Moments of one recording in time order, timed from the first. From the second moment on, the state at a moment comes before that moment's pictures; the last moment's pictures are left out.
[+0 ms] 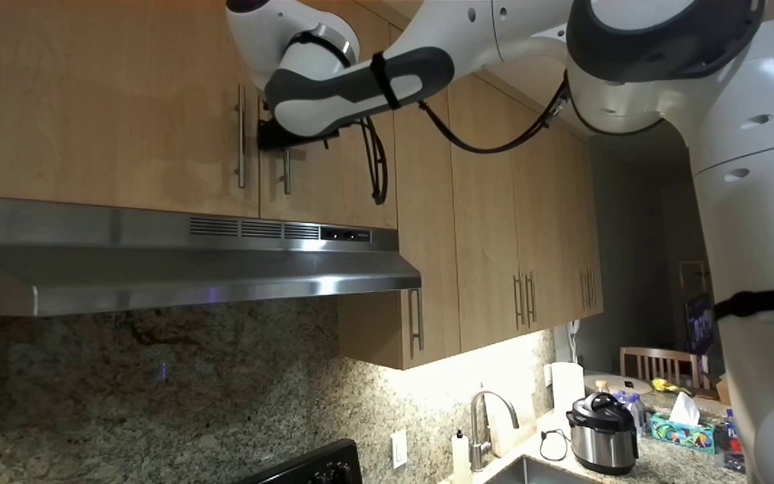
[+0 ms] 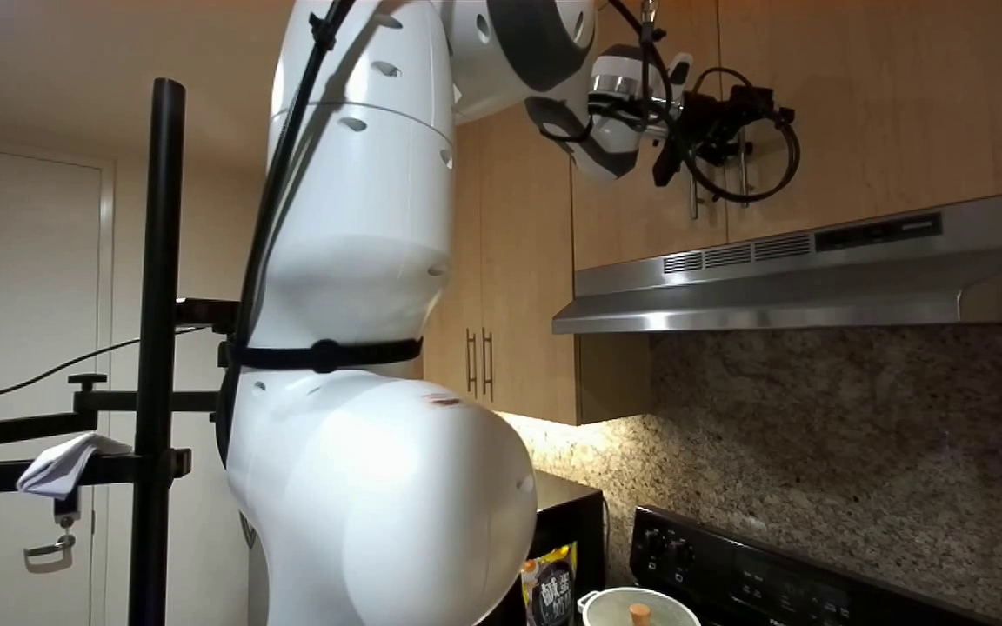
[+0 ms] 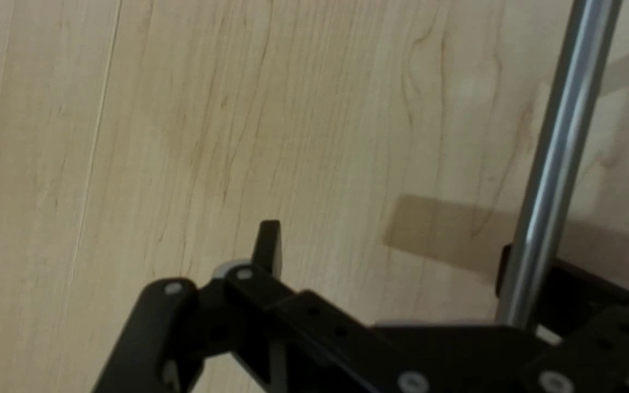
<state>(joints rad) 0.07 0.04 0.27 -1.38 -1.22 2.04 1.07</state>
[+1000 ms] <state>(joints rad) 0.07 0.01 0.25 -1.41 -1.14 2.07 1.12</state>
